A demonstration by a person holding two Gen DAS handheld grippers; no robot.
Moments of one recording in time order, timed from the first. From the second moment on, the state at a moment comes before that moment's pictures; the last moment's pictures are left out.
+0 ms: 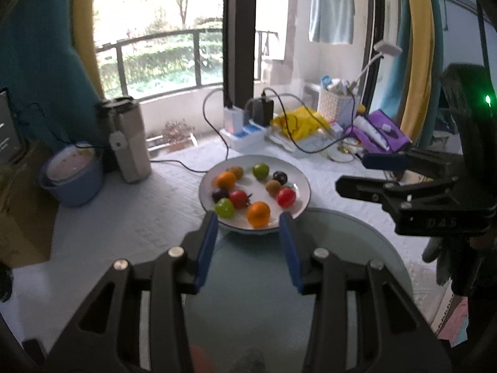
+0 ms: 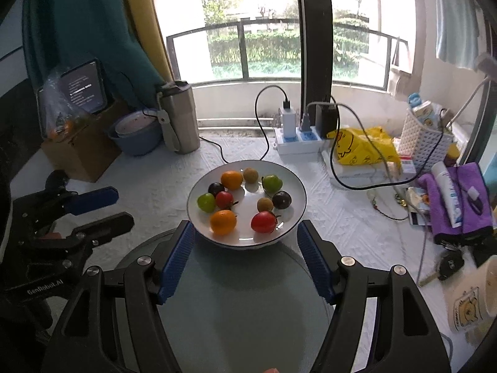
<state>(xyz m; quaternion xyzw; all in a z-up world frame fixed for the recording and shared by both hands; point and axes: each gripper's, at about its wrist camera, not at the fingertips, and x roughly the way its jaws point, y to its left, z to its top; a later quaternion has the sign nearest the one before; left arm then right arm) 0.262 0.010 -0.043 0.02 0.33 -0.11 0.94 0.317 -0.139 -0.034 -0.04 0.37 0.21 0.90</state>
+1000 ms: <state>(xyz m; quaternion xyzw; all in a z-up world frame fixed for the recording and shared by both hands) 0.104 0.018 0.031 -0.02 0.14 -0.04 0.99 0.159 -0.147 0.045 -0.07 0.22 0.17 0.96</state>
